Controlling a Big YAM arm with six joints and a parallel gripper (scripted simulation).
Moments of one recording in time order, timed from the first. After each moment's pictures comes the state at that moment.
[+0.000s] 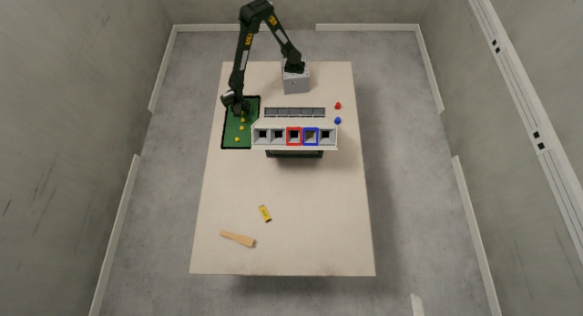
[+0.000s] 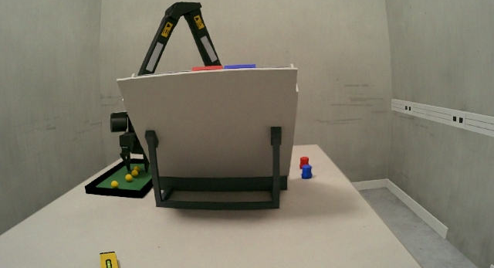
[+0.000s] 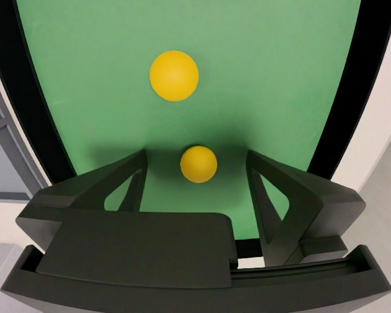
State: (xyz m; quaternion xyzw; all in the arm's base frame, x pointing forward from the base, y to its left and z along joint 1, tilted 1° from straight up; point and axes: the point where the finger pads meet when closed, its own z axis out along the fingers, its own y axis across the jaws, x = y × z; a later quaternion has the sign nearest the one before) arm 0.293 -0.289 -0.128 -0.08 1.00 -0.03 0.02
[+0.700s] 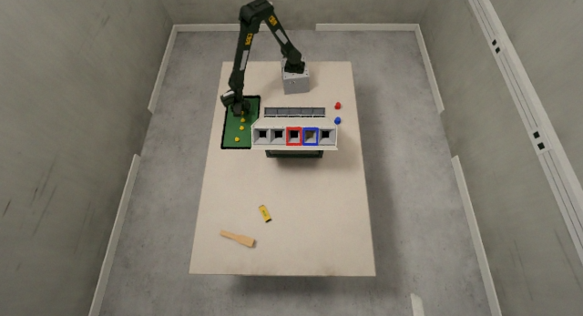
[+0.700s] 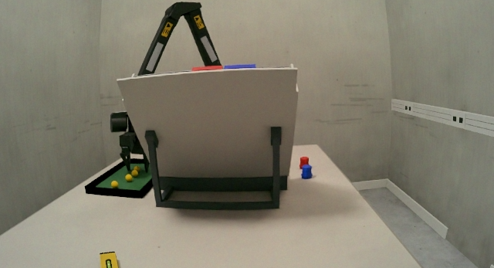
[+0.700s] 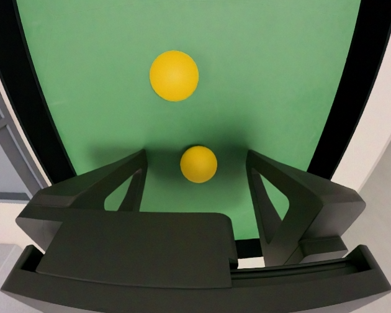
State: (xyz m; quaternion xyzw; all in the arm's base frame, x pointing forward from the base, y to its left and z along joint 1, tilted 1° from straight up) arm 0.293 -0.289 -0.128 -0.08 1.00 -0.03 0.02
